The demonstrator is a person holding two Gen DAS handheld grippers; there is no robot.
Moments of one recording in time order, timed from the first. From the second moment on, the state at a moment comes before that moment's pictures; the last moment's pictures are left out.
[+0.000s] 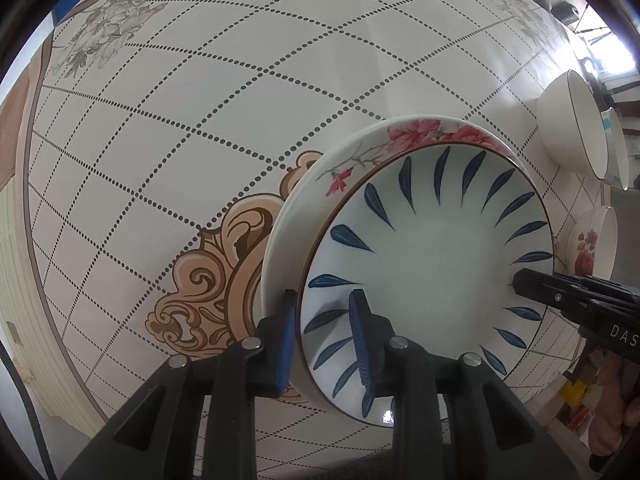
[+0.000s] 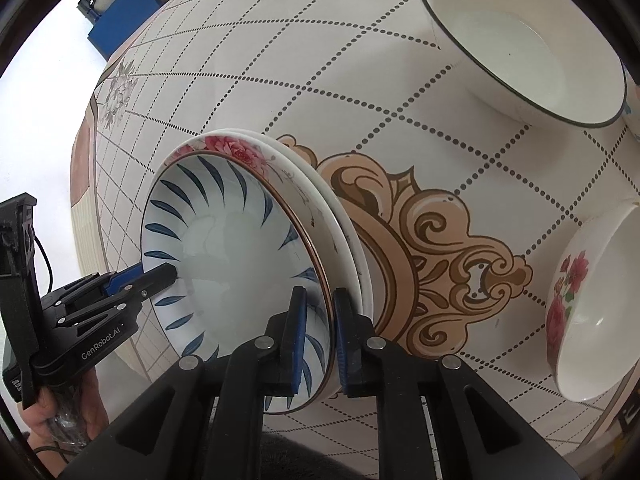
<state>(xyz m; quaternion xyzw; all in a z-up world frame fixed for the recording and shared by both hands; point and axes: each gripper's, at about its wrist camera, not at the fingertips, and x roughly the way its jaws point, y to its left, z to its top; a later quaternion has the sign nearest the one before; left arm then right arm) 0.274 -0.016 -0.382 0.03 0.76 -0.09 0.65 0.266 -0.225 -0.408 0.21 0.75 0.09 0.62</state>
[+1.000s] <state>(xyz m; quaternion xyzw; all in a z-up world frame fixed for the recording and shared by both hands) 0.242 -0.027 -0.308 0.05 0.70 -0.05 0.71 0.247 -0.191 -0.340 0.07 0.73 0.04 0.68</state>
